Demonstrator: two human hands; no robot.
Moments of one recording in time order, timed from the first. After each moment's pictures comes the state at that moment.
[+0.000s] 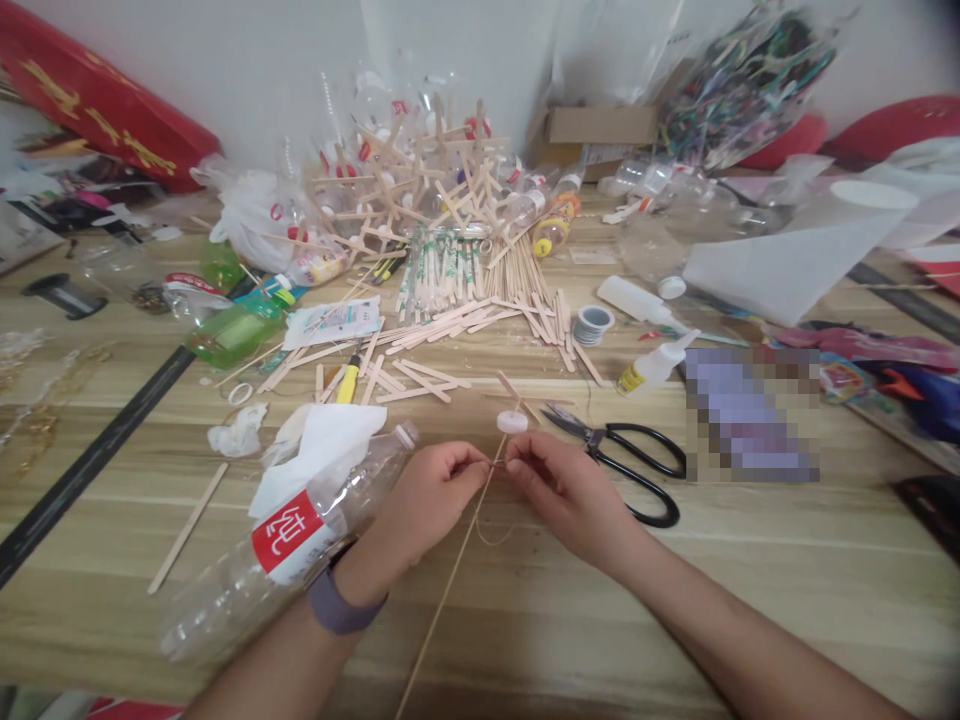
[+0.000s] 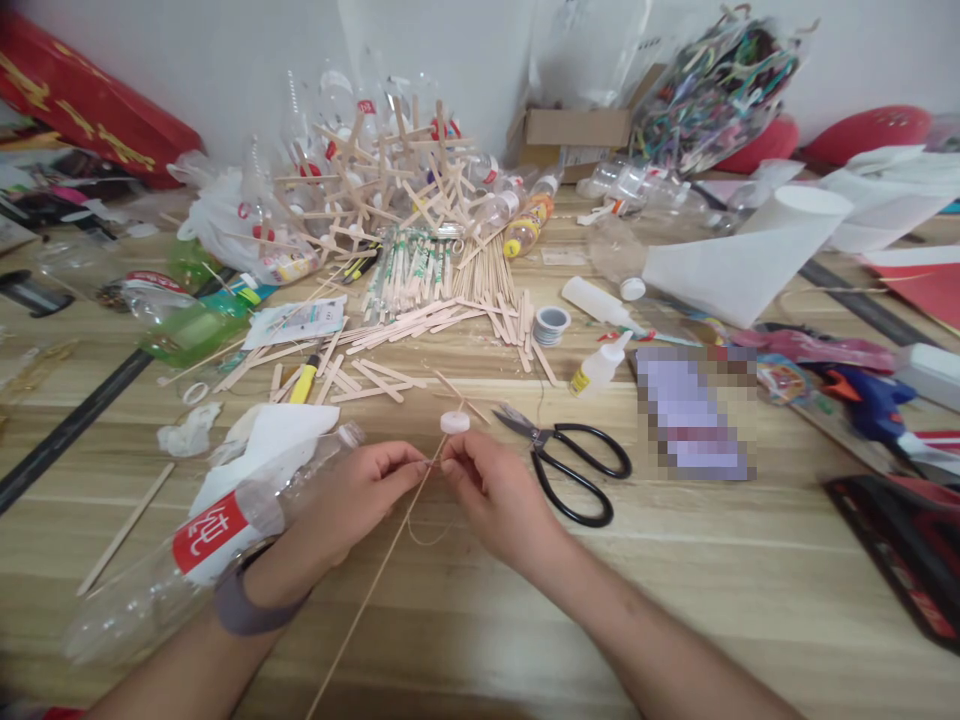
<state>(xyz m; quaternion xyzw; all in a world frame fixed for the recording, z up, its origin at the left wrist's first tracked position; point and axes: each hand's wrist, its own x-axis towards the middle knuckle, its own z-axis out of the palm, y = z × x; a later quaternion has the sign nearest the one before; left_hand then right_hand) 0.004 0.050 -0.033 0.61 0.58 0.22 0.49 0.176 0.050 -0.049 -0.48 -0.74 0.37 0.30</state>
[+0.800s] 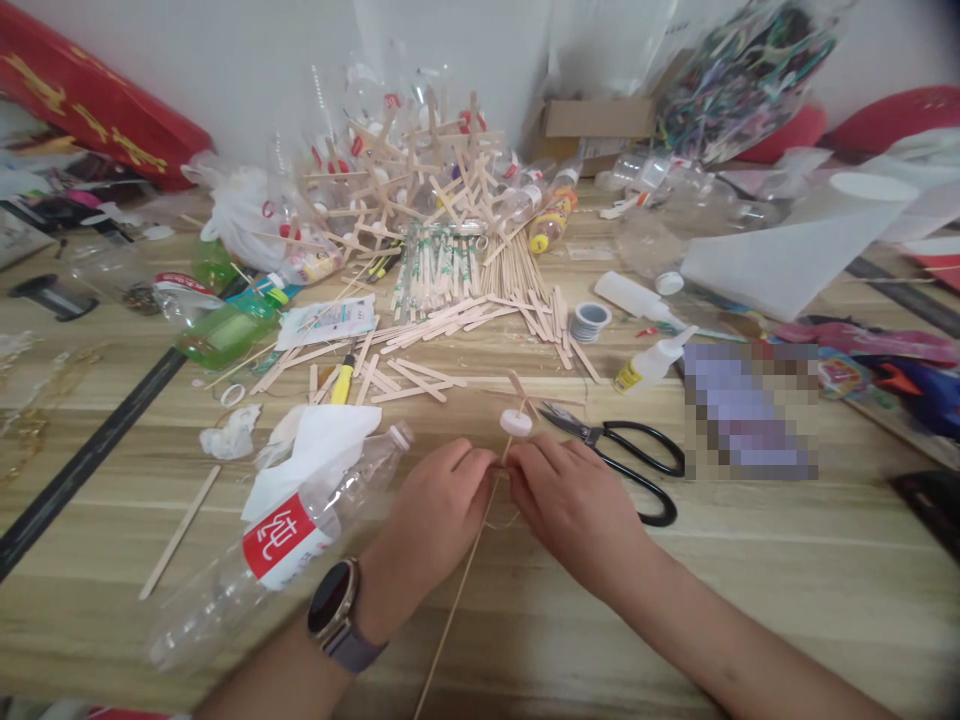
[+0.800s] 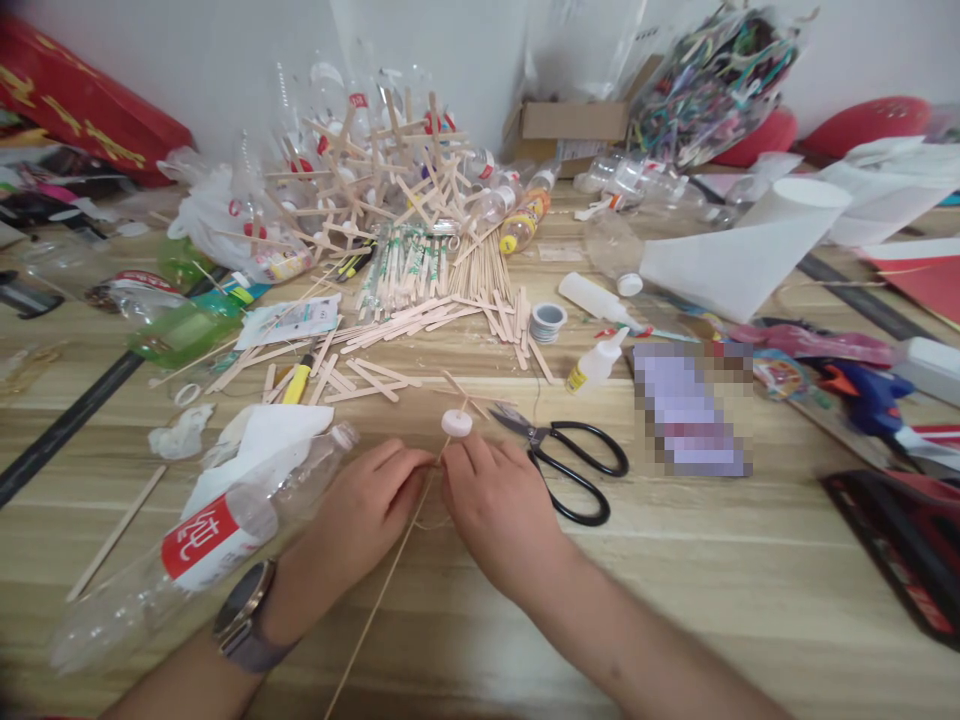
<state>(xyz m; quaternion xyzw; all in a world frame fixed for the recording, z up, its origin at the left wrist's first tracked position) 0.011 0.036 -0.040 0.82 0.53 0.17 0.17 0.176 0.043 -0.048 -0.43 -0.87 -0.08 0.21</state>
